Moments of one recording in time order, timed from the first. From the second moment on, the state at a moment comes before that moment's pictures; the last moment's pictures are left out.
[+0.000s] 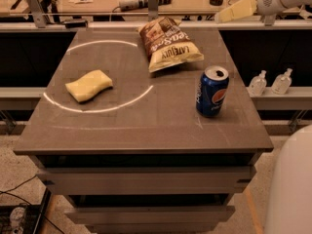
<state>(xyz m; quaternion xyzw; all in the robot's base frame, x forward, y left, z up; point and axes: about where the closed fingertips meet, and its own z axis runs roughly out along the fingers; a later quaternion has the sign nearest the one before) 0.766 -0.268 0.980 -0.25 0.85 0.11 0.46</state>
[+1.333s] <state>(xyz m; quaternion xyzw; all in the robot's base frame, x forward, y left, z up) 0.761 -0.217 0.981 -0.28 0.86 0.14 0.40</state>
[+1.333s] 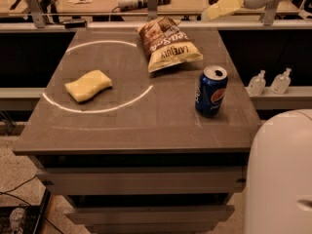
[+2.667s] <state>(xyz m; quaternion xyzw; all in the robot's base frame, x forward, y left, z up) 0.713 -0.126 0.881 -0.30 0.86 0.18 0.37</state>
